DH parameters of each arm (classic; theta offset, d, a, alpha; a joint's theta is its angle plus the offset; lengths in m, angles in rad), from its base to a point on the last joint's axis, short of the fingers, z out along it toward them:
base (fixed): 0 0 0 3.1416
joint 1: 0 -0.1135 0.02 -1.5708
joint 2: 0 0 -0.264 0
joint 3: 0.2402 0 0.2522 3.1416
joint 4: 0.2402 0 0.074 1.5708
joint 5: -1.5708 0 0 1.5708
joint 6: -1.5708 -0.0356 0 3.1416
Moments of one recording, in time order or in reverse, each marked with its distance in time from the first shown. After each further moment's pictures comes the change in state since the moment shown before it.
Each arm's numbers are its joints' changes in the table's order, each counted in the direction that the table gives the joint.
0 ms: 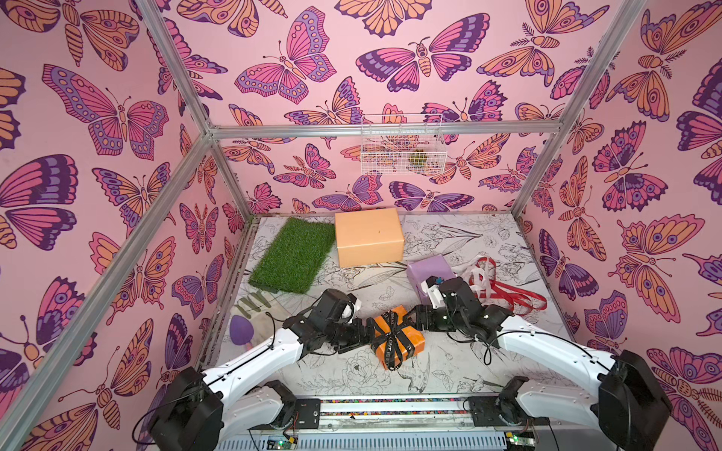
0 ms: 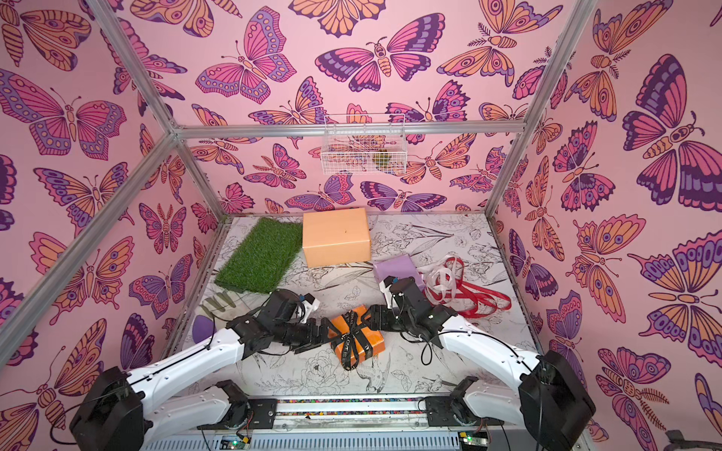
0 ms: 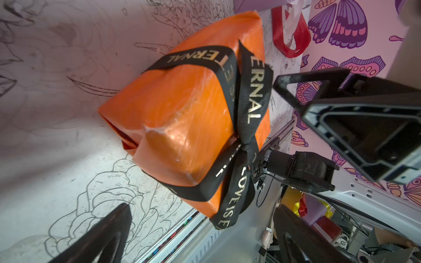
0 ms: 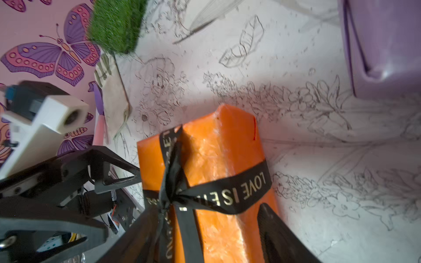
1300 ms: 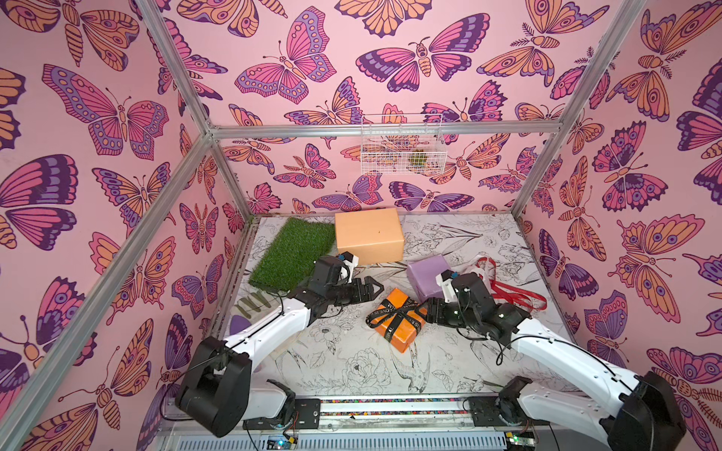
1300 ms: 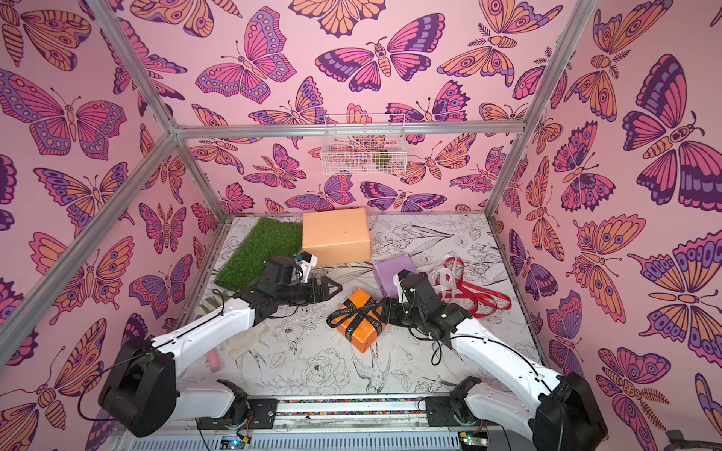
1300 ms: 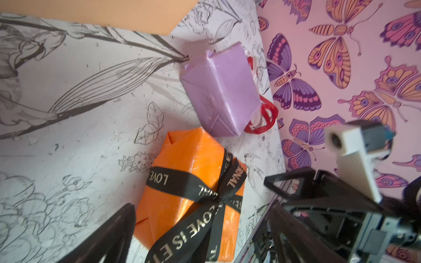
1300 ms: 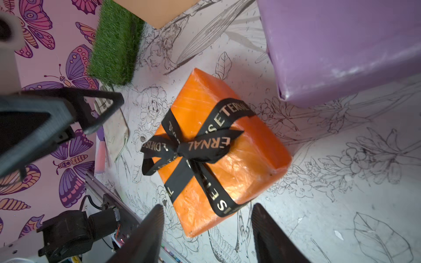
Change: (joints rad) left arm -0.178 -0.206 0.200 -0.179 0.057 -0.241; right arm 0.067 0.082 0.076 0.107 -0.073 -0.038
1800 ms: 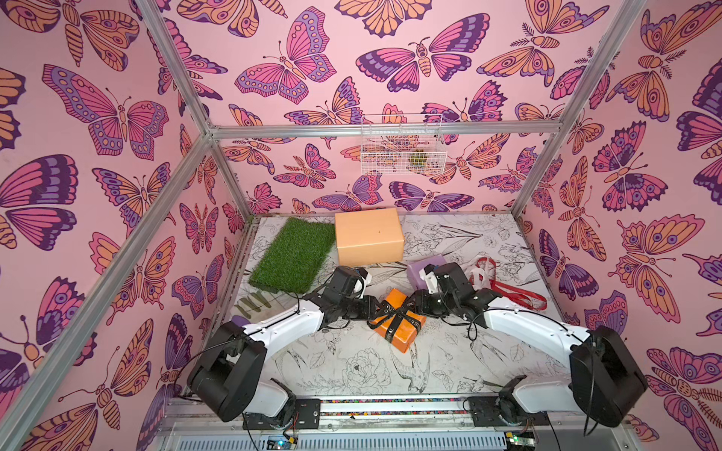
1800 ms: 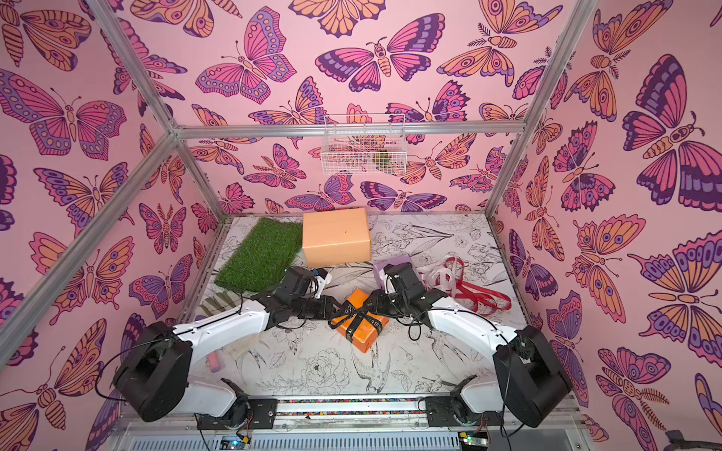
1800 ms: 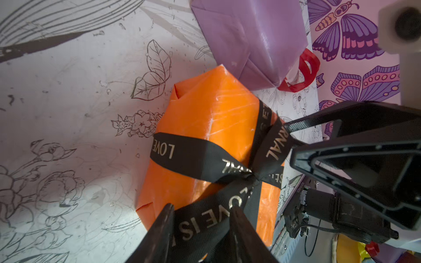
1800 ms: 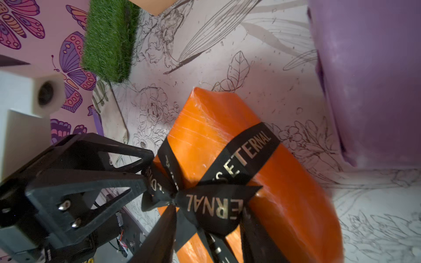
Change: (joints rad) left arm 0.106 -0.116 -0.003 0.049 0.049 -0.081; right arm 0.020 -0.268 0.071 -0.156 0.116 0.026
